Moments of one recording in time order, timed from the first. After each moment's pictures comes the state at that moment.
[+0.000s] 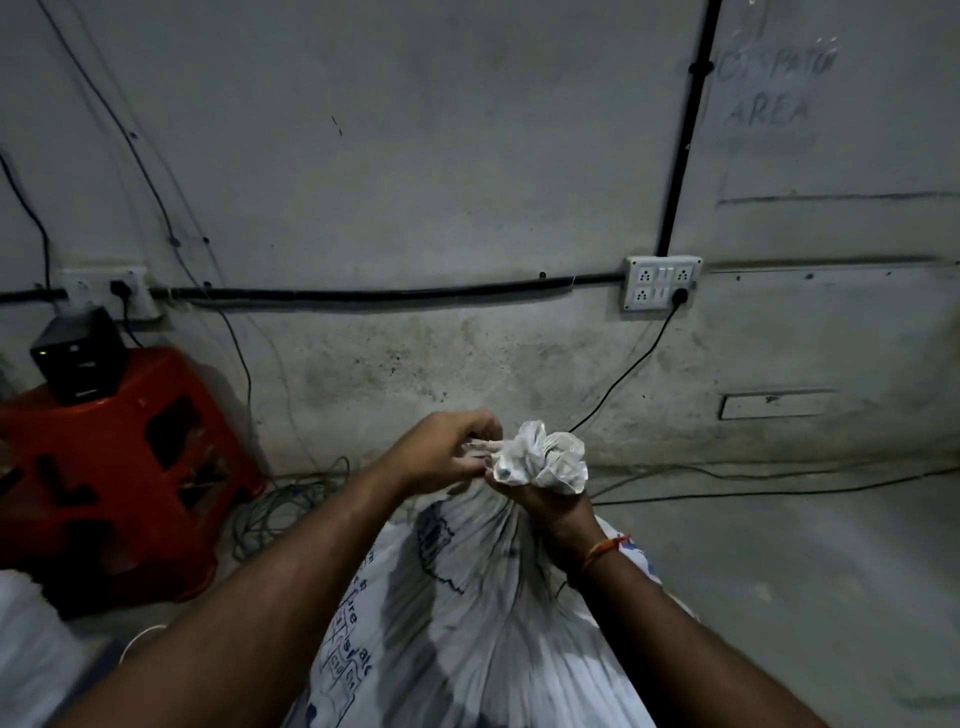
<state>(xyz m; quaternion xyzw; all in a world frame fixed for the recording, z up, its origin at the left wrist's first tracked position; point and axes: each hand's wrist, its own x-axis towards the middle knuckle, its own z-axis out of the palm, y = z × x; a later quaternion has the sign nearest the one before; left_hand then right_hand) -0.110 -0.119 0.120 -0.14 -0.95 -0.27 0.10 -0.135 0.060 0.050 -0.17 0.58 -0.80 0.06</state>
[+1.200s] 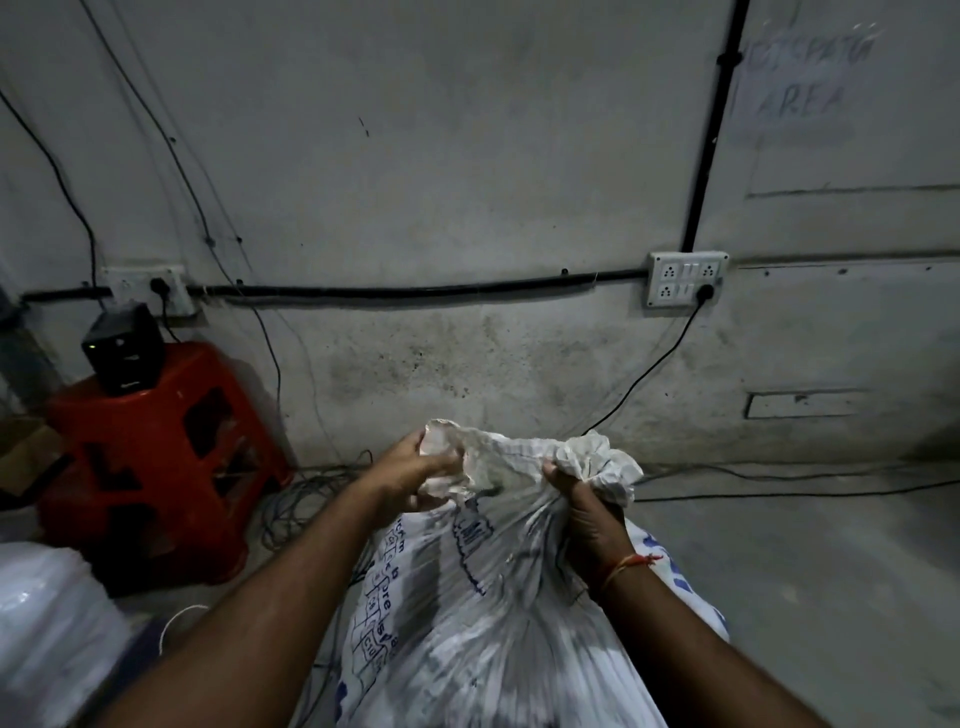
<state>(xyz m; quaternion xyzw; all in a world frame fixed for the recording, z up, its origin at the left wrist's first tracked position) -0.073 -0.163 0.078 0.18 -0.71 -0.68 0.01 -0.110 0.060 0.044 0.03 0.39 -0.91 0.14</state>
